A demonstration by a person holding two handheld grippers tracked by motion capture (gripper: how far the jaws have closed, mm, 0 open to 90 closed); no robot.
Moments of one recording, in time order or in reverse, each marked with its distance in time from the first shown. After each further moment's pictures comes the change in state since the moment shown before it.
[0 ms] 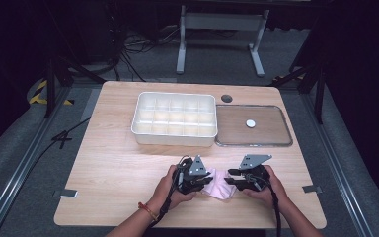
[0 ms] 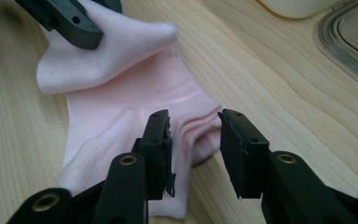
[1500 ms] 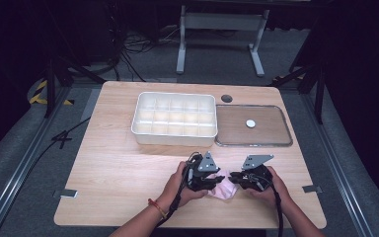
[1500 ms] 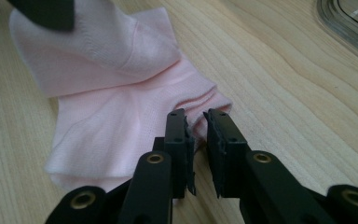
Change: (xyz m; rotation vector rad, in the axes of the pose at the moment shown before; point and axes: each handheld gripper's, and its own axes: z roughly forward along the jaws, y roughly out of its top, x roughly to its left) left arm -0.006 0.027 0.001 -0.063 -0.023 0.002; right arm -0.006 -0.008 0.000 0.033 0.002 0.009
